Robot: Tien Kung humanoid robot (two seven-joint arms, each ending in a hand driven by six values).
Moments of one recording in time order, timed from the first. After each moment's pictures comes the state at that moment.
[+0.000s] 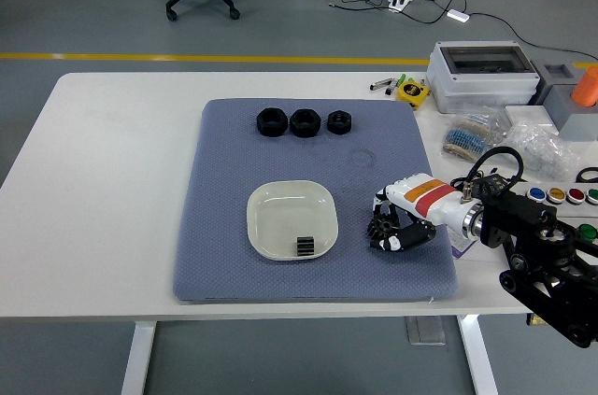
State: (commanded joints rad) left arm -0.11 0.07 -0.70 -0.19 0.99 0.14 0.15; right arm 0.69 -0.35 0.57 1.06 -2.00 -0.04 0.16
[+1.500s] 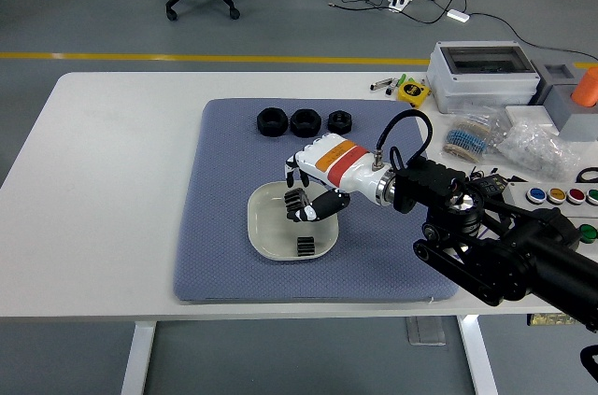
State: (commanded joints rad) left arm -0.11 0.07 -0.72 -0.20 1.02 0.13 0.16; right arm 0.93 -0.08 0.40 0.89 -2.01 -0.18 0.17
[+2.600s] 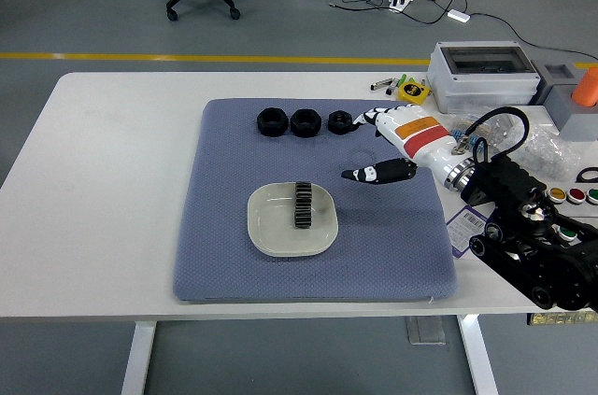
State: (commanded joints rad) left arm -0.12 0.07 -0.70 -0.19 1.00 0.14 0.15; right arm 0.77 -0.30 0.61 0.94 -1.93 -0.44 0.10
